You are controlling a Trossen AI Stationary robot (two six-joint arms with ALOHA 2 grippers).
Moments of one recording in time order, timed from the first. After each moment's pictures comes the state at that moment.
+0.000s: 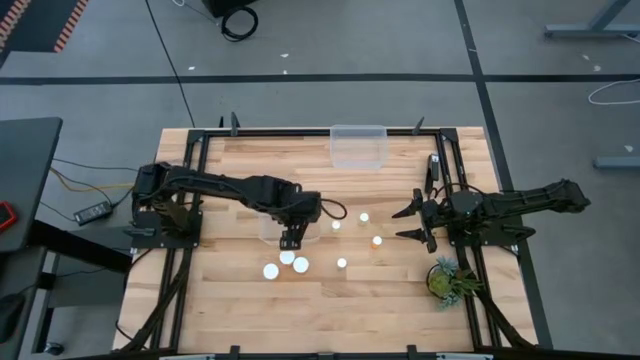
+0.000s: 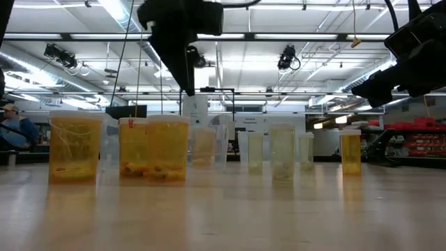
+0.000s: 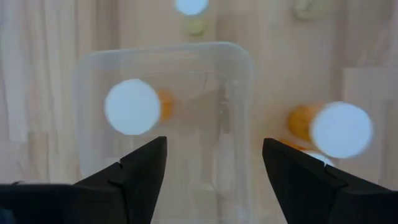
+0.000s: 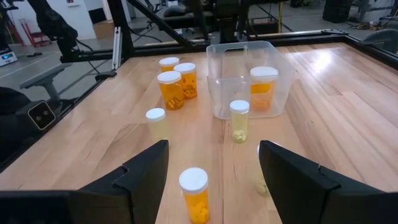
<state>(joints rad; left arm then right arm) -0.08 1.74 1.45 -0.94 -0.08 -0.04 0.11 0.22 0.01 0.01 0.00 0.10</state>
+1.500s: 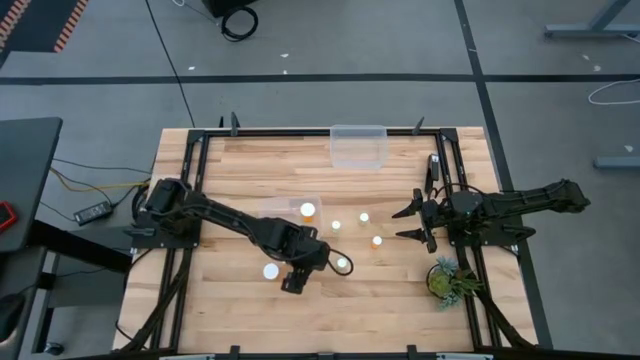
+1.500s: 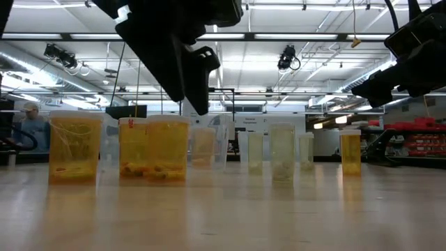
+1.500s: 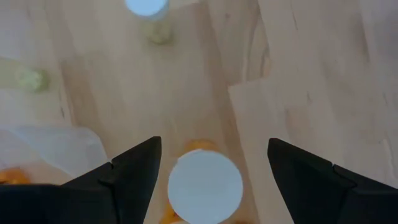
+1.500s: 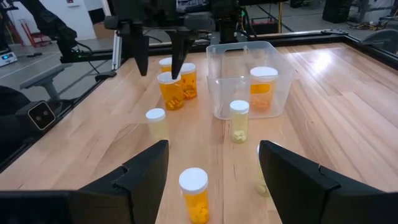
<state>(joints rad) -0.30 1.90 1.45 -0.74 0.02 -0.03 0.11 0.22 0.01 0.01 0.00 0.10</state>
